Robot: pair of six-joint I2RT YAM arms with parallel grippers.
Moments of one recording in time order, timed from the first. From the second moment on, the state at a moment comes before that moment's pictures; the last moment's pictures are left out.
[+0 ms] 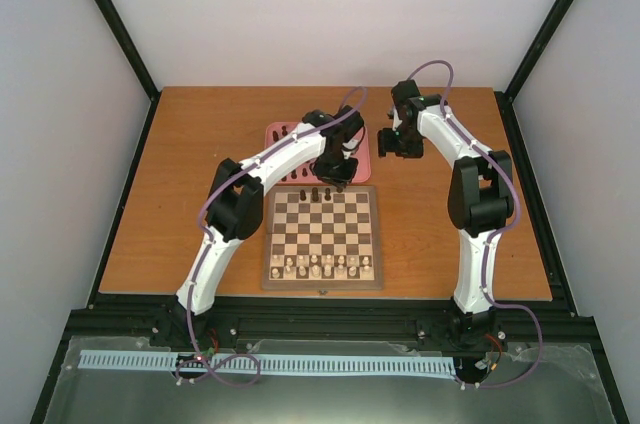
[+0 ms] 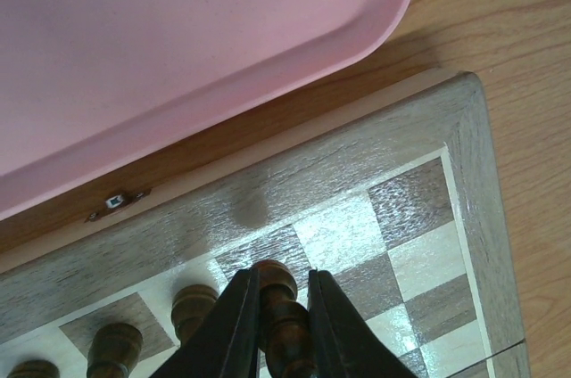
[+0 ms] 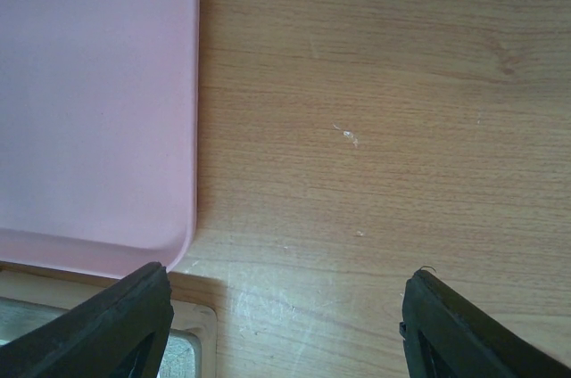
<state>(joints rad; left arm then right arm) -0.71 2.33 2.14 -1.20 0.15 -0.38 0.25 2.10 1.80 -0.99 -0.10 0.21</state>
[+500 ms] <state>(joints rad) -0.71 2.35 2.14 -1.20 0.14 -0.36 0.25 2.10 1.80 -0.99 -0.11 0.21</state>
